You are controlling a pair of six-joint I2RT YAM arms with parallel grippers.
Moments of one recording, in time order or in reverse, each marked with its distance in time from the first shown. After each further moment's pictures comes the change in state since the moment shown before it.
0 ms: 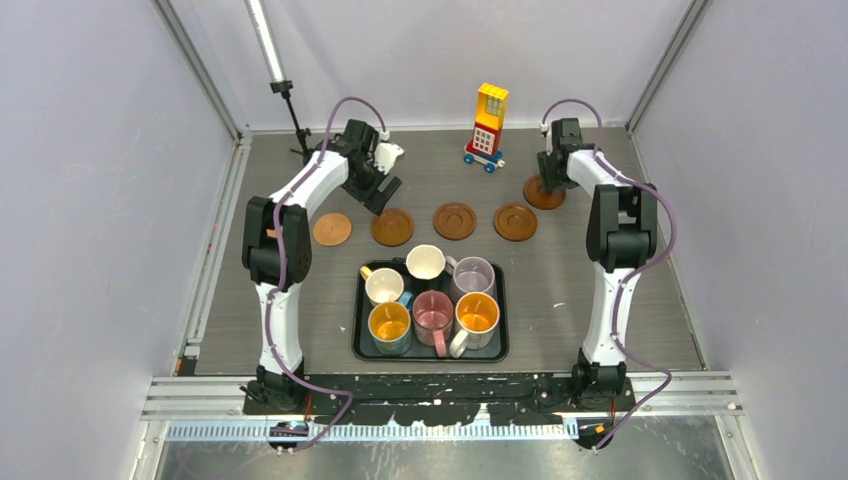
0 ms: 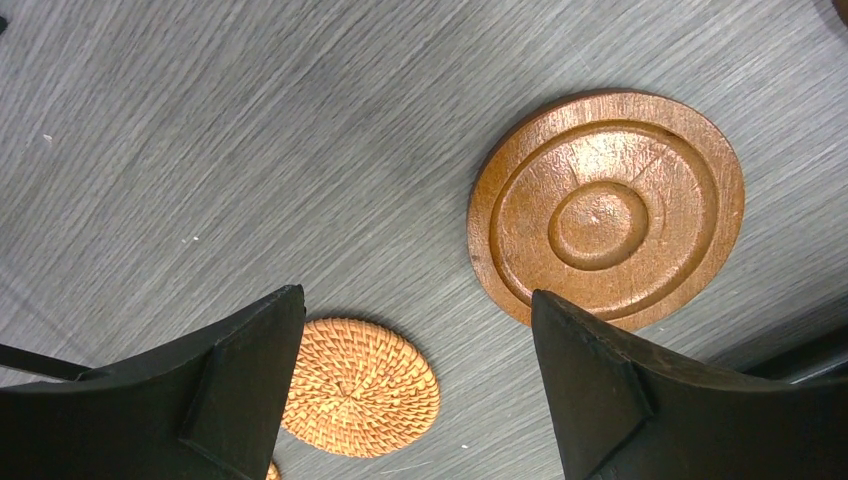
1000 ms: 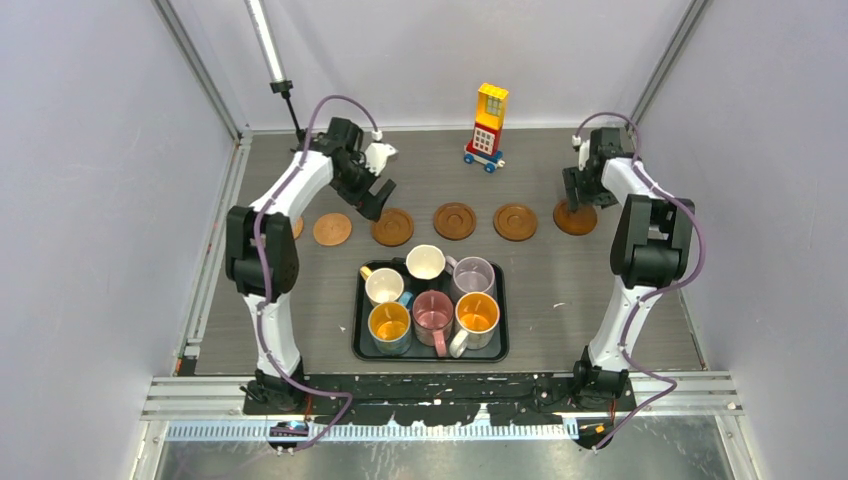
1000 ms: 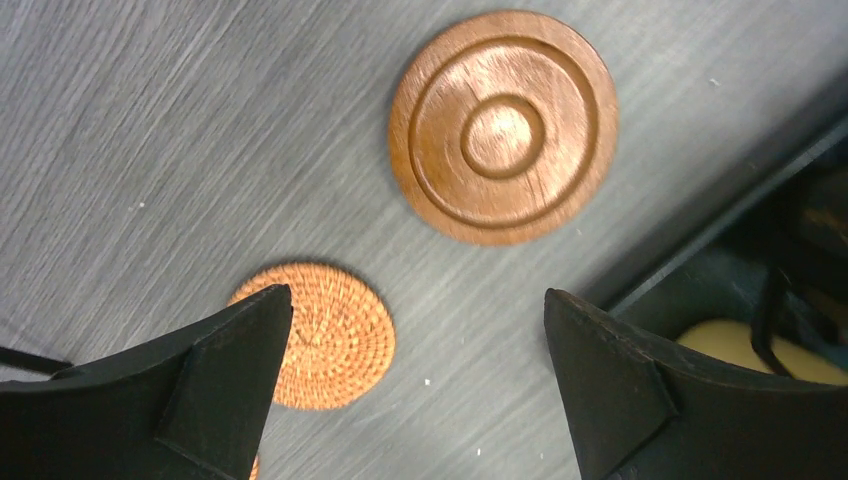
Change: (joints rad) left arm 0.030 -0.109 -0.075 -0.062 0.149 0.051; right arm -0.154 -0.212 -0.238 -0.107 -0.075 -0.068
